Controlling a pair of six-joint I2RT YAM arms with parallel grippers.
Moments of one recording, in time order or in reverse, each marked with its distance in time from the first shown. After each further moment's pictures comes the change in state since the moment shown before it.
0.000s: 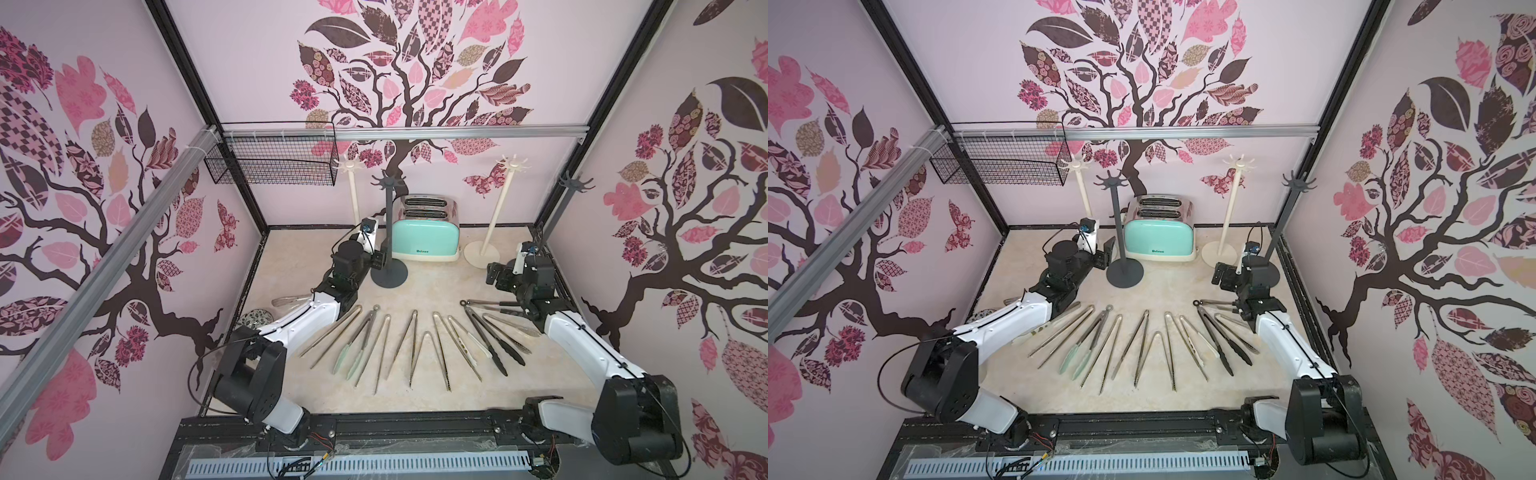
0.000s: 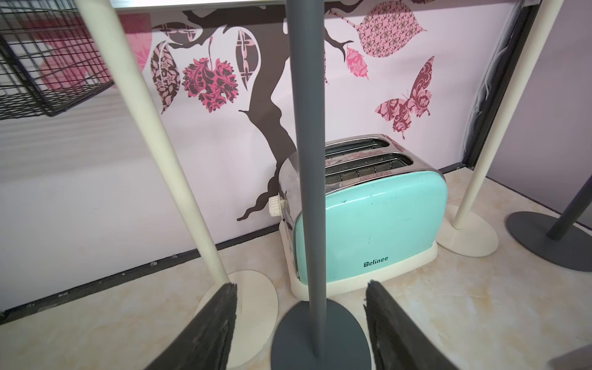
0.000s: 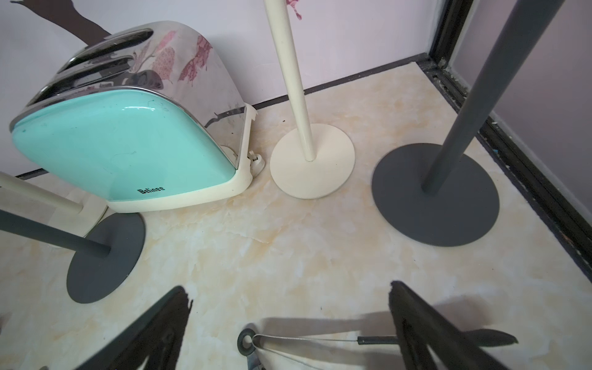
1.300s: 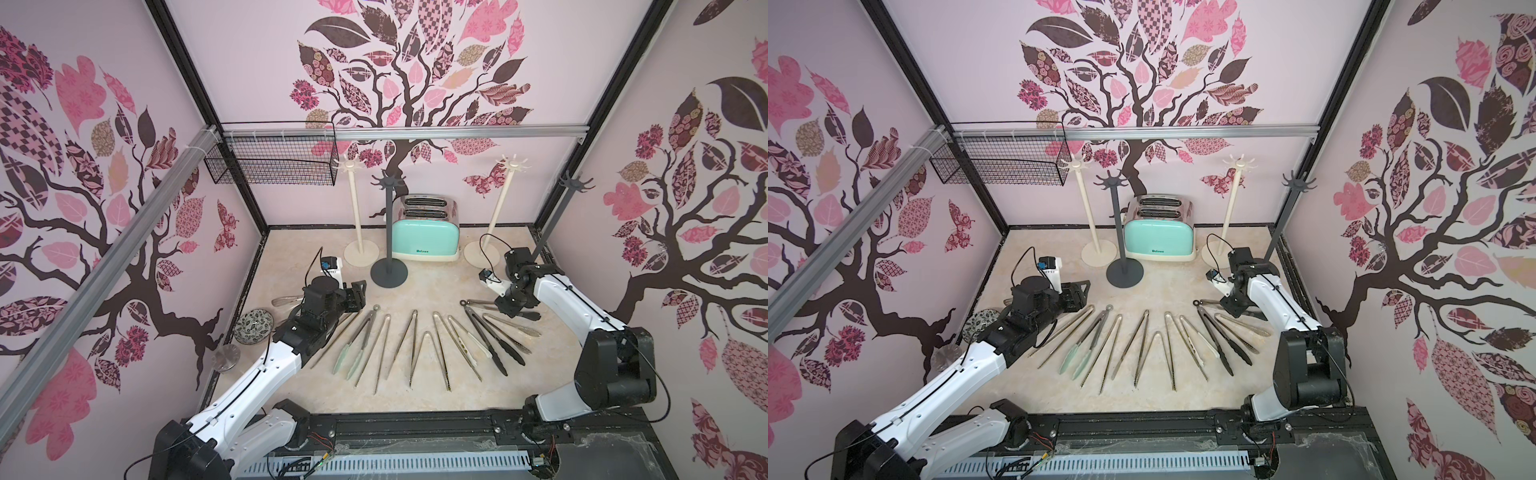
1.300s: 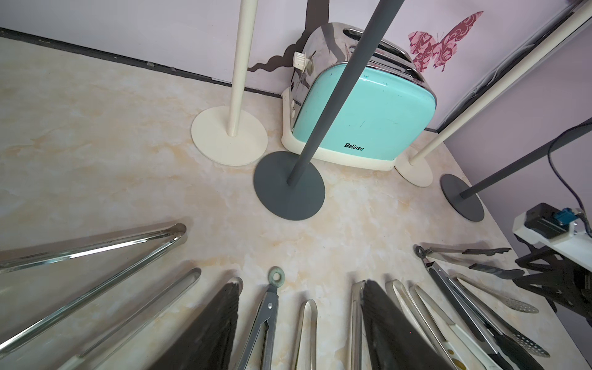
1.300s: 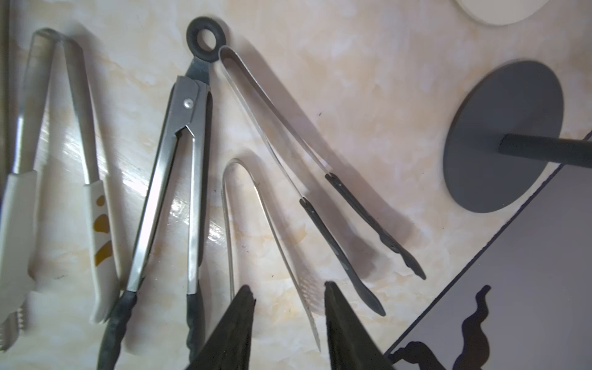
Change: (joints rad) left arm -0.004 -0.471 -0.262 -0.540 0.050 -0.470; right arm -0.008 0.269 0.293 -0.780 0.048 -1.007
